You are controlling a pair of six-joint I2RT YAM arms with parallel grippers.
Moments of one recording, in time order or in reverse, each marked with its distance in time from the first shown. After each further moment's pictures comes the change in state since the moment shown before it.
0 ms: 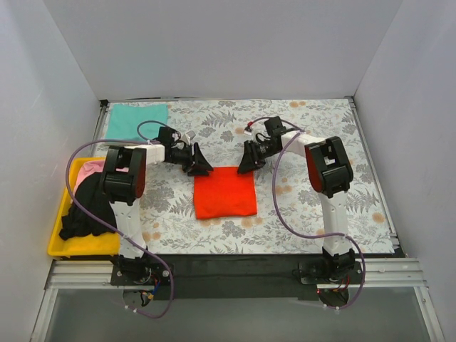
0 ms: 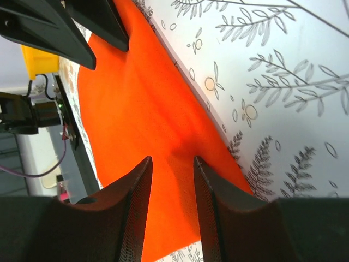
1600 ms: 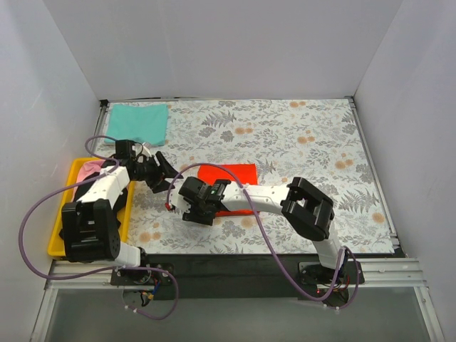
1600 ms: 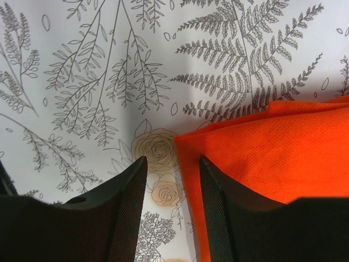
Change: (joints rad) left arm 0.243 -0.647 -0.352 -0.319 -0.238 -0.080; right arm 0.827 -0.228 -0.071 -0.109 0.919 -0.402
